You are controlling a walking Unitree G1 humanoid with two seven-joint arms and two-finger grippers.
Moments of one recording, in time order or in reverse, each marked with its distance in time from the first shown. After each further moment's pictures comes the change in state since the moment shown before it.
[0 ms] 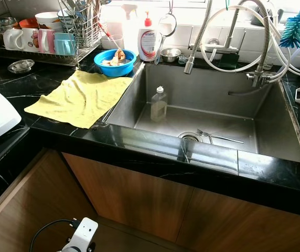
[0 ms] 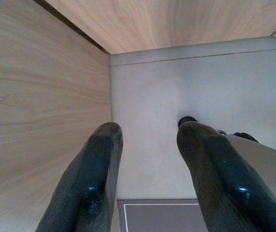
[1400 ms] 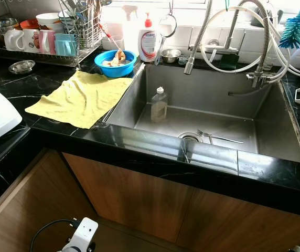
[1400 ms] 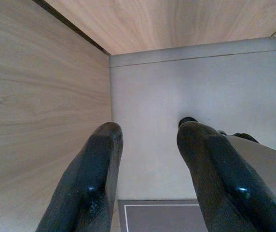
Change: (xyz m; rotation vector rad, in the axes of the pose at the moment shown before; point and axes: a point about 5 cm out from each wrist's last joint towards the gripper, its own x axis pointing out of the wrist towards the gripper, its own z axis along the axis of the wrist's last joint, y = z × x) left arm 0.000 0.000 0.000 0.003 0.000 -0.001; right arm 0.000 0.012 -0.011 0.207 0.174 0.033
